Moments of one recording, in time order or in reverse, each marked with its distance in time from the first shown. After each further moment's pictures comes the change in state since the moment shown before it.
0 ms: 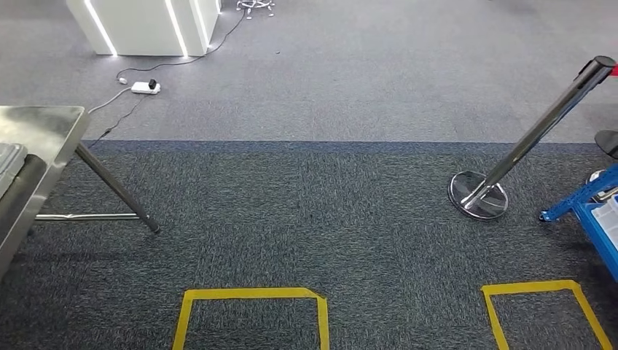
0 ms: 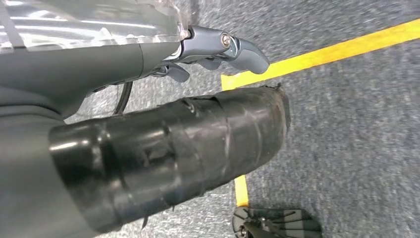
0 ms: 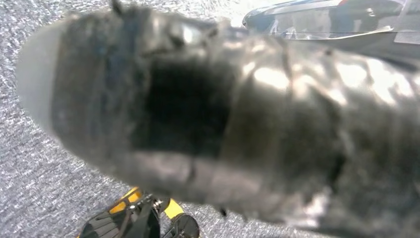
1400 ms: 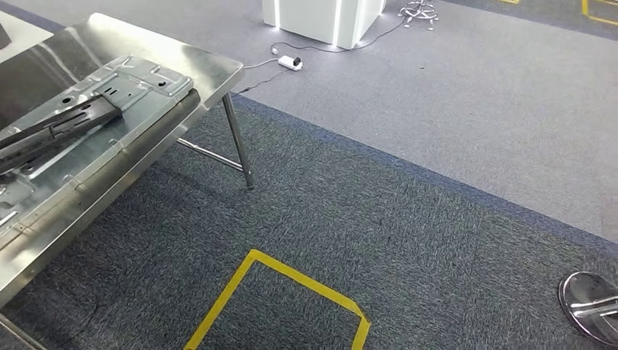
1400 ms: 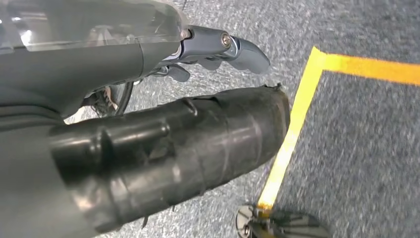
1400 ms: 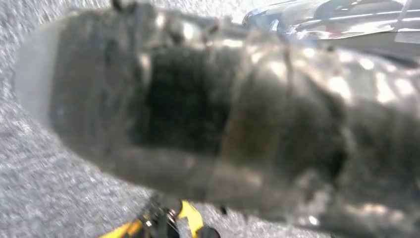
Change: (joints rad) left arm 0.001 0.008 -0.001 0.000 -0.001 0.009 0.007; right arm 0.008 -0.004 -0.037 -0.022 -0.059 -0.018 -0.017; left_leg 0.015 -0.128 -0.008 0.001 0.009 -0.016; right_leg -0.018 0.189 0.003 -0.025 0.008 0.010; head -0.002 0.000
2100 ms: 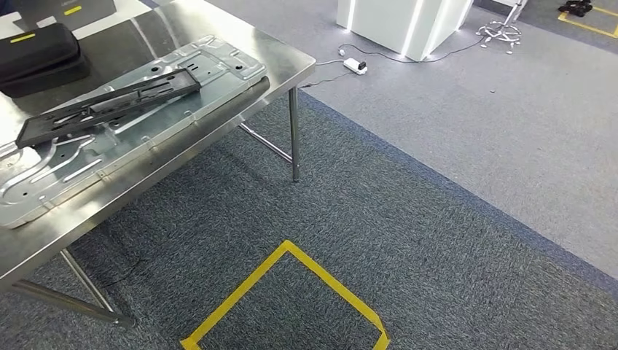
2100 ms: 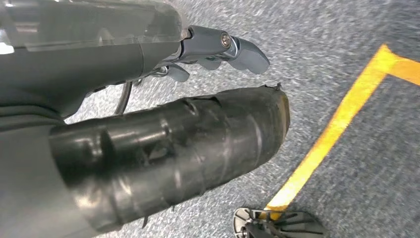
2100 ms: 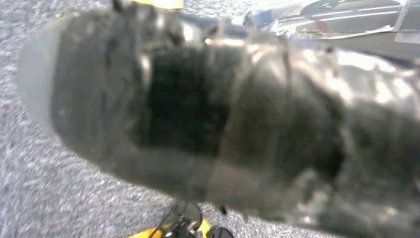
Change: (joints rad) left arm -0.003 0.003 -0.001 0.000 0.012 0.000 -0.007; right arm -0.004 -0.037 -0.022 -0.015 -0.076 -0.035 -0.019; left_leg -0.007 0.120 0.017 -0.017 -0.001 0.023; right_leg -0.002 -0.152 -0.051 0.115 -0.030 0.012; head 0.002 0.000
